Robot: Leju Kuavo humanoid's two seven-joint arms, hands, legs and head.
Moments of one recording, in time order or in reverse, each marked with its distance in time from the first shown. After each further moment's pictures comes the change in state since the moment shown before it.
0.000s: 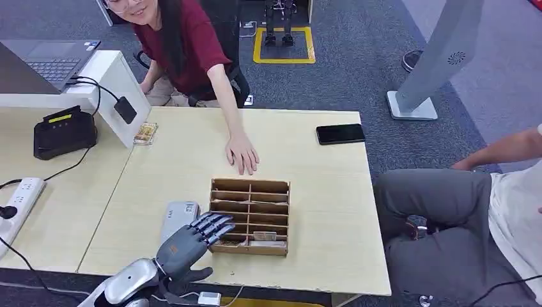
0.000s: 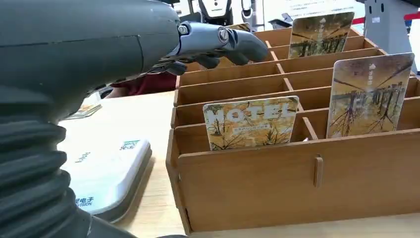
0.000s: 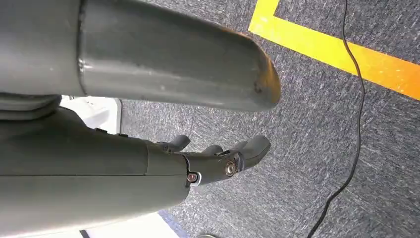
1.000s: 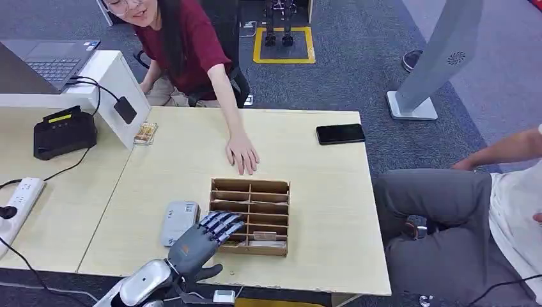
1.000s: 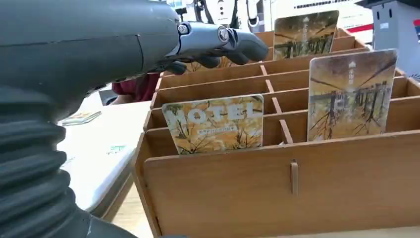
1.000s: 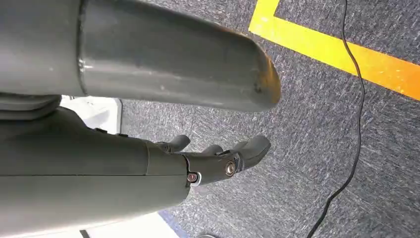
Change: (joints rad) left arm -0.021 -0.078 -0.024 0.063 -0.082 0.054 0.055; right arm 0.000 0.000 0.000 0.000 0.002 0.000 0.000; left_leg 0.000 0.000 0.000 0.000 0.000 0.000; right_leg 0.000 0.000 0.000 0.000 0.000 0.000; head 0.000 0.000
